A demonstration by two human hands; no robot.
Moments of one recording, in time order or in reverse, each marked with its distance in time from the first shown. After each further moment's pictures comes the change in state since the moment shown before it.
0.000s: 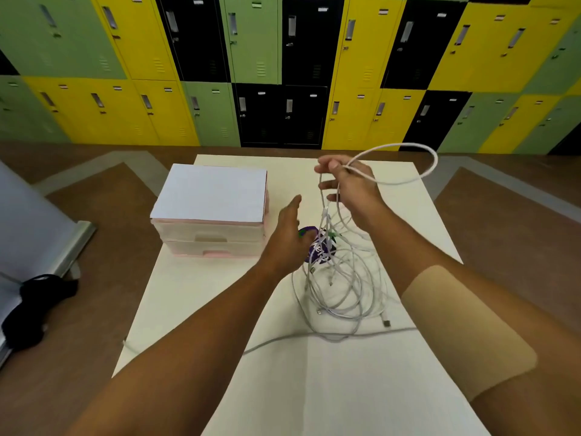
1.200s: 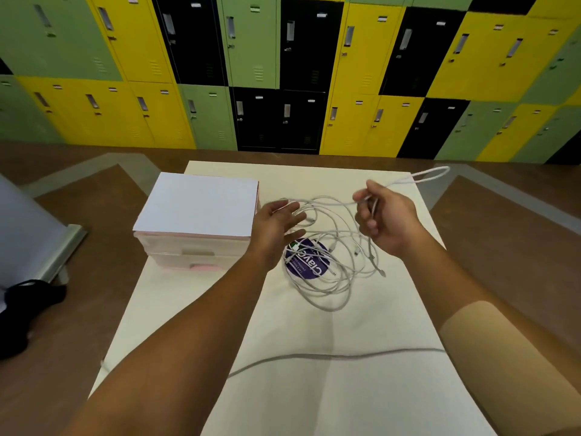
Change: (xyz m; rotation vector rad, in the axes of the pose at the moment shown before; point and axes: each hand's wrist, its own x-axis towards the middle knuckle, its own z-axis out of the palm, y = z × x) left_hand 0.058 0.000 -0.005 -0.917 0.173 -0.306; right_hand 0.008 0.016 -0.070 0.369 -0.068 0.325
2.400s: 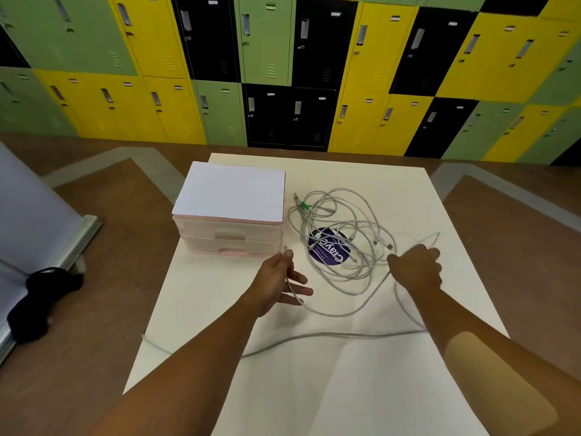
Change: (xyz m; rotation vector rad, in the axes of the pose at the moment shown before) left_hand -0.090 -0.030 -0.089 0.292 -0.134 -0.322; right_hand -0.030 0.110 -0.028 -1.162 0.696 0.254
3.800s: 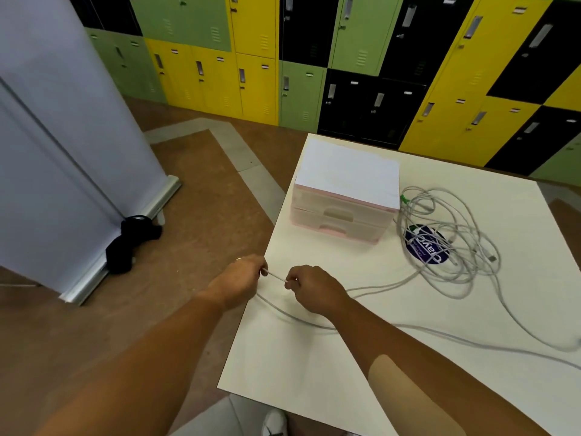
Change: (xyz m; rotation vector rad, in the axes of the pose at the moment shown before) left_hand -0.088 -0.059 -0.276 1.185 0.239 0.287; right_hand -0.268 -0.153 0.187 -0.260 -0.626 -0.931
